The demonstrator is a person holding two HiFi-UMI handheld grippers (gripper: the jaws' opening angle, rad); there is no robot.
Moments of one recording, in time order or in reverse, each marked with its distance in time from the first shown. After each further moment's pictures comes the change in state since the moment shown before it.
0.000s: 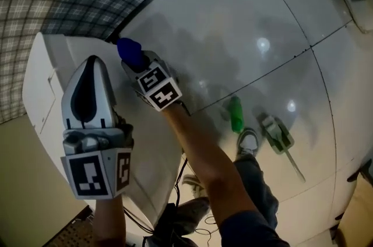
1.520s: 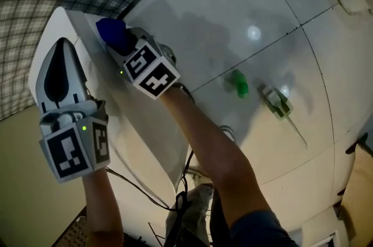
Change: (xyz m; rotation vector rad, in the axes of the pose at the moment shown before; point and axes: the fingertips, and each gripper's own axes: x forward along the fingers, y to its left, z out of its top) left arm -0.051 0.095 0.050 0.118 0.012 0.061; right arm -0.011 0.101 0.102 -0.146 0.020 0.023
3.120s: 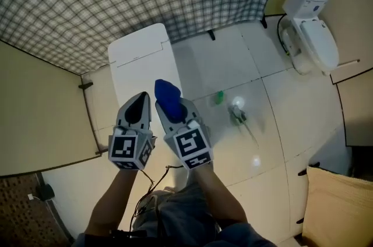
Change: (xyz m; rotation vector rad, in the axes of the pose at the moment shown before) left arm -0.409 0.054 0.191 -0.511 0.037 -0.064; right arm -0.314 0.420 0.261 -0.187 0.033 -0.116
